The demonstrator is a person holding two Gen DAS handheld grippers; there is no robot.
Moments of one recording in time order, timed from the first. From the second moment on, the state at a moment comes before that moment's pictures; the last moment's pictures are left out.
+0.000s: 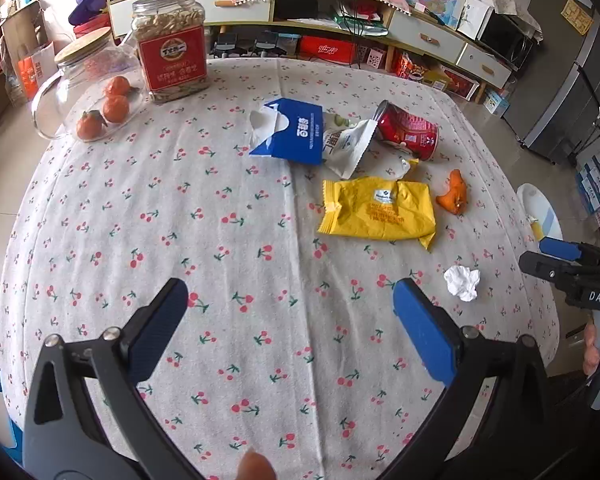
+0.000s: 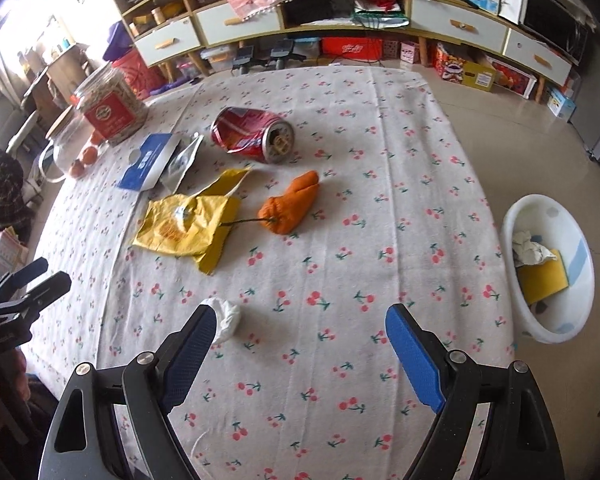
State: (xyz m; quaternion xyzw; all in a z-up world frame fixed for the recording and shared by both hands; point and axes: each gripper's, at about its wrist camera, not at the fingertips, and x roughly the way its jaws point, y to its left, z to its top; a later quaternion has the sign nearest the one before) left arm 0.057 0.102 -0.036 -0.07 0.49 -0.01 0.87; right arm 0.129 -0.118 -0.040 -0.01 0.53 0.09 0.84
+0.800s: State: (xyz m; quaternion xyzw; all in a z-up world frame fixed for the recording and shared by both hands) left arm 0.043 0.132 -0.043 -0.09 0.51 0.00 0.85; right arm 0.131 -0.046 -0.107 -0.10 0.57 0.10 0.81
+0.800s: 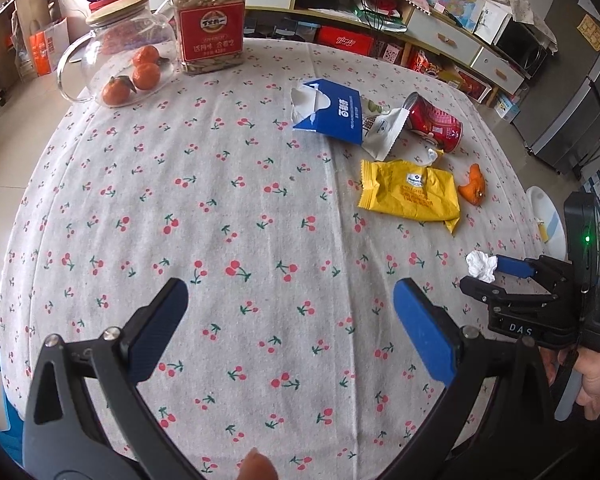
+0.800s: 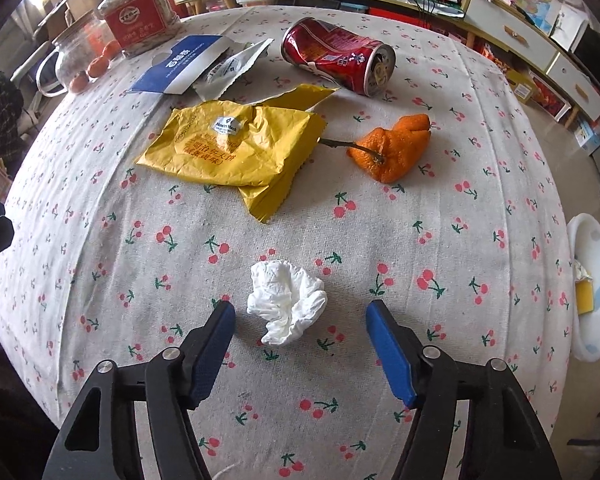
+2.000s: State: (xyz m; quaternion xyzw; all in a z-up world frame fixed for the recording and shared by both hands) left arm 0.121 0.045 -0.051 -0.04 0.51 -0.07 0.86; right arm 0.157 -0.109 -0.036 -0.03 0.53 0.12 0.84
